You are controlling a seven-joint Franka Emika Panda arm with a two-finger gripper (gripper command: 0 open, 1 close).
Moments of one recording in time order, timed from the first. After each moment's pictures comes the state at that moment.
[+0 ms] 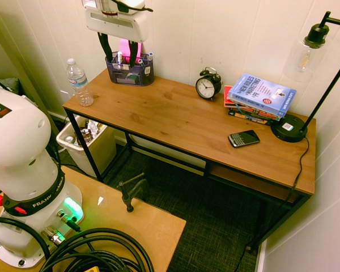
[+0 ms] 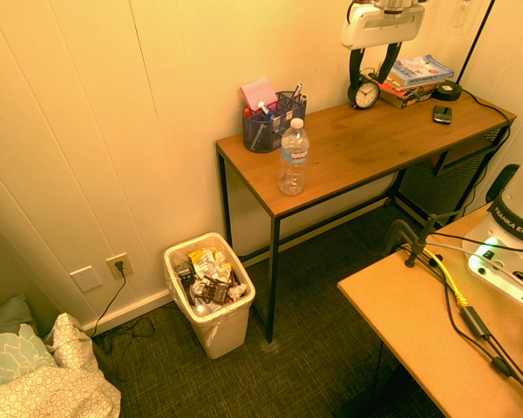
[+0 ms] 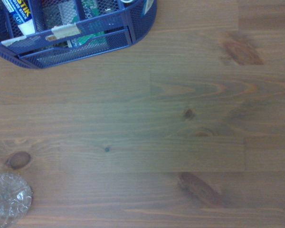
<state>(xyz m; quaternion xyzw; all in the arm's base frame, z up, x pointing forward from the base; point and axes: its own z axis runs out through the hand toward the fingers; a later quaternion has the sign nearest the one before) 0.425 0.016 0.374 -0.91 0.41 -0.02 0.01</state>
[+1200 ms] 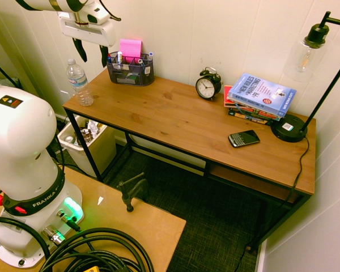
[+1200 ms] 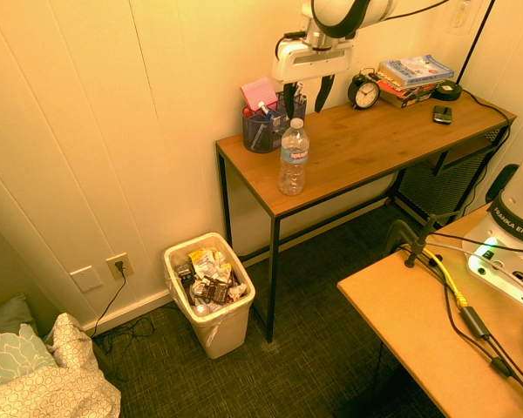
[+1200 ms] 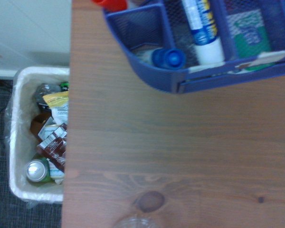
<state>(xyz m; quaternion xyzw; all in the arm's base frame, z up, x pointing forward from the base) 0.468 0.180 0.312 -0.93 0.36 -0.02 0.04</state>
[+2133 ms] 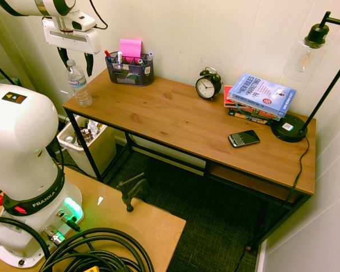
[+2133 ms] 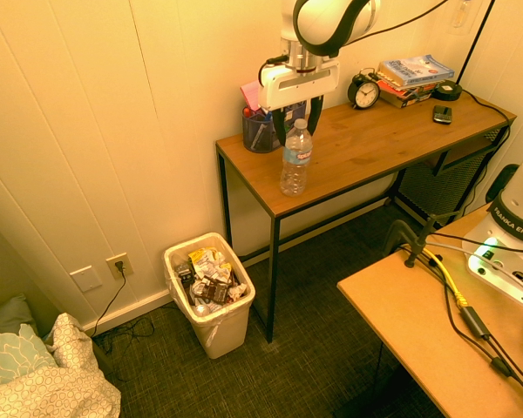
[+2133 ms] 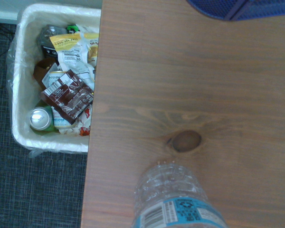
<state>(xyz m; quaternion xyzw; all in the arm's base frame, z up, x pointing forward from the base) 0.439 0.220 0.287 -0.94 0.35 0.03 0.00</state>
